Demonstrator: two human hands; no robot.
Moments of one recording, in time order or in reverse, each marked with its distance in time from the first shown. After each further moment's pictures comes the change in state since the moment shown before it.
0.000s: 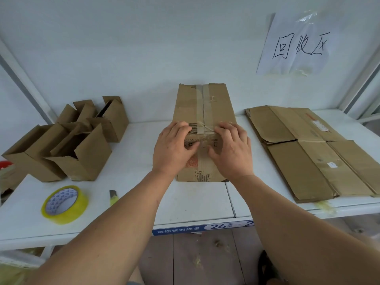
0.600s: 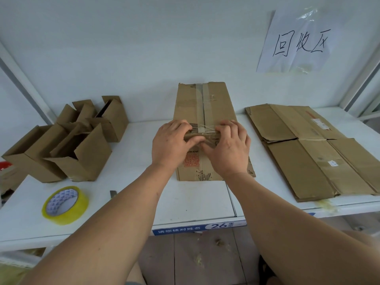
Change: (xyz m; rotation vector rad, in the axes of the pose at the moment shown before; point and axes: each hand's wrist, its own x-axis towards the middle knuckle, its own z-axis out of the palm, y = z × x) left_hand 0.015 -0.003 -0.005 0.030 0.024 0.025; right_hand 0.003 -0.017 0.010 -0.029 0.089 0.109
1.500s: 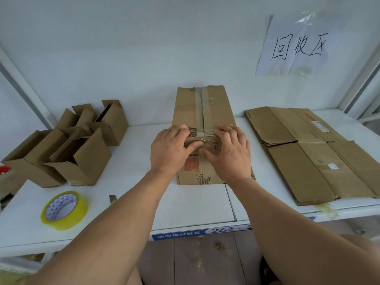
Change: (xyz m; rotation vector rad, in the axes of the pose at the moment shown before) left_hand -0.003 -0.001 0.001 0.128 0.058 0.072; right_hand 0.000 0.018 0.000 0.001 -0.034 -0.108
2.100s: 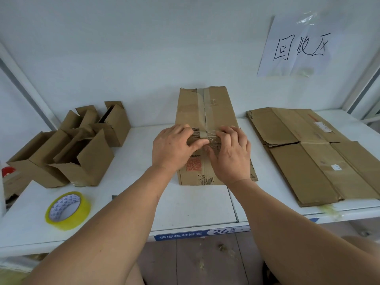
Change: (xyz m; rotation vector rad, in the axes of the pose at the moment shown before) left_hand 0.010 0.002 -0.004 0.014 0.012 0.026; right_hand -0.001 -0.004 0.005 -0.025 0.069 -0.003
